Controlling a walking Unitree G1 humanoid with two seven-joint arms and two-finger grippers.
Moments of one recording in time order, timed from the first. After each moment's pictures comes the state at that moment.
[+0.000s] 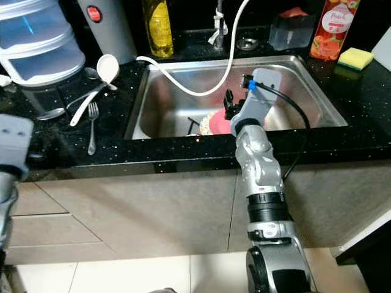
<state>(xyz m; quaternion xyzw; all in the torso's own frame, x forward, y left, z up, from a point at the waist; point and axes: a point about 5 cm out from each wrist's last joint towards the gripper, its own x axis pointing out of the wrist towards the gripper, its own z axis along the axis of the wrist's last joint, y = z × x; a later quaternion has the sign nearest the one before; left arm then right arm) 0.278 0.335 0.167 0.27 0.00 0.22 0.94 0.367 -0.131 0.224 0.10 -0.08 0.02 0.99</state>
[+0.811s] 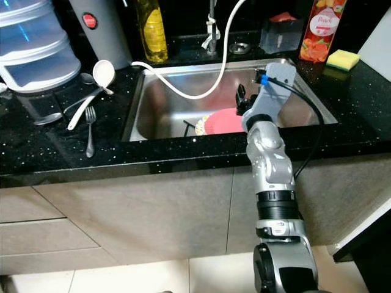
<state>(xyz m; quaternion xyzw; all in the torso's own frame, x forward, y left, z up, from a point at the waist) 0.236 0.417 0.139 0.27 0.07 0.26 0.92 0.367 -0.146 0.233 0.10 -0.10 0.00 0.99</state>
